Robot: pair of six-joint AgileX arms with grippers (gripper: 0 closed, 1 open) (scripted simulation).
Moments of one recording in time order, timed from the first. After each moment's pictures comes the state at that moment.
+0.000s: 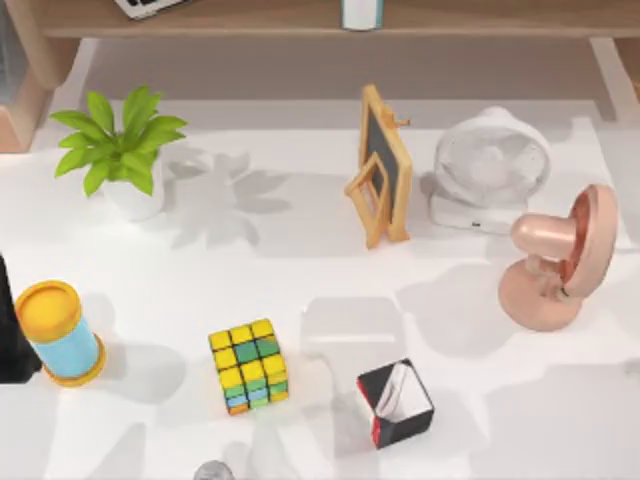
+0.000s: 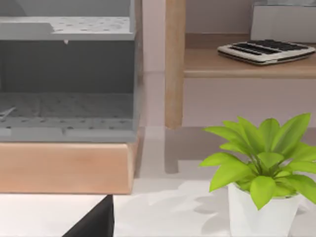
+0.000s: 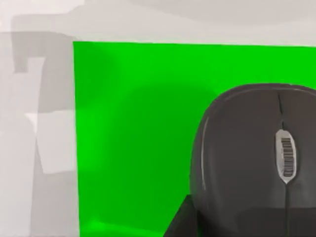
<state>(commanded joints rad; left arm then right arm) 0.00 0.00 0.00 0.00 0.00 0.00 -0.18 1.35 0.66 -0.73 -0.03 -0.19</state>
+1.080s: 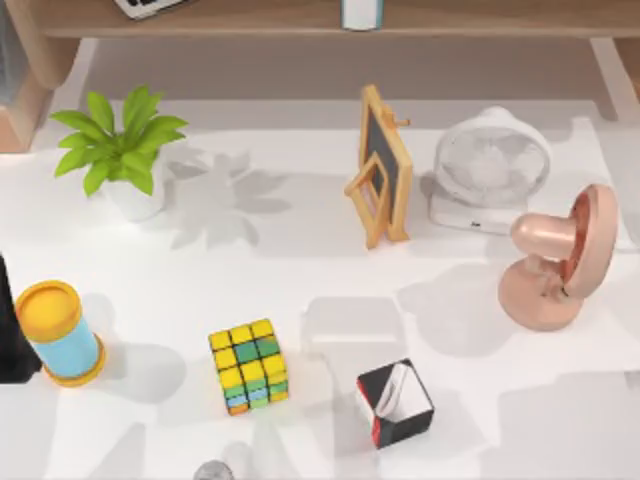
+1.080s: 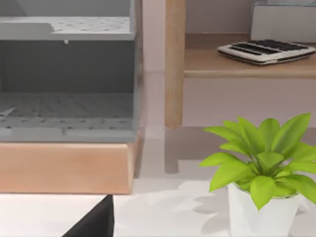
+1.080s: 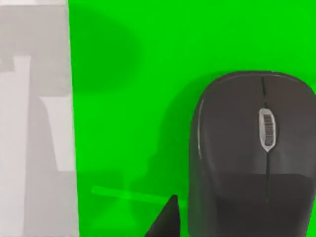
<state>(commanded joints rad) 0.00 0.00 0.00 0.00 0.00 0.00 -0.17 1.36 0.64 -0.75 -0.02 -0.19</state>
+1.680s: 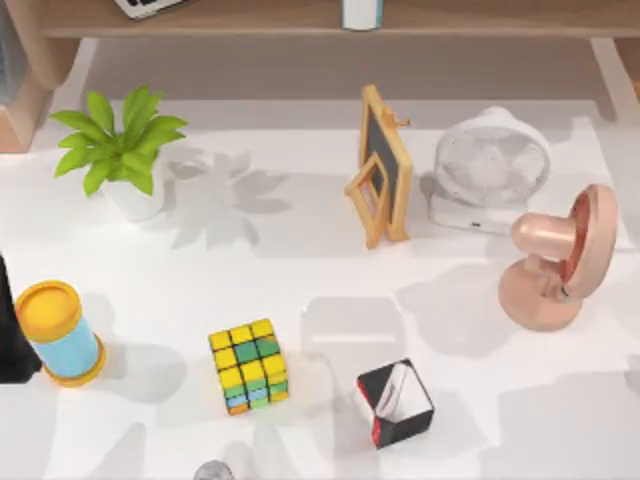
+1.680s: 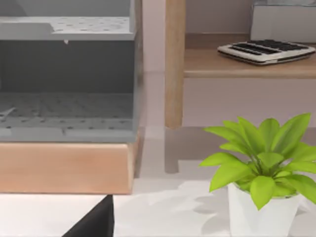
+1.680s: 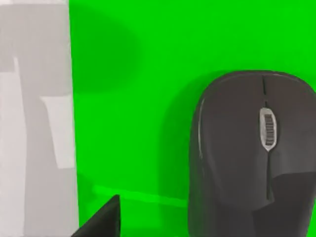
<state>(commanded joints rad) 0.00 0.00 0.00 0.00 0.00 0.00 -0.17 1.36 0.64 -0.75 -0.02 -0.19</state>
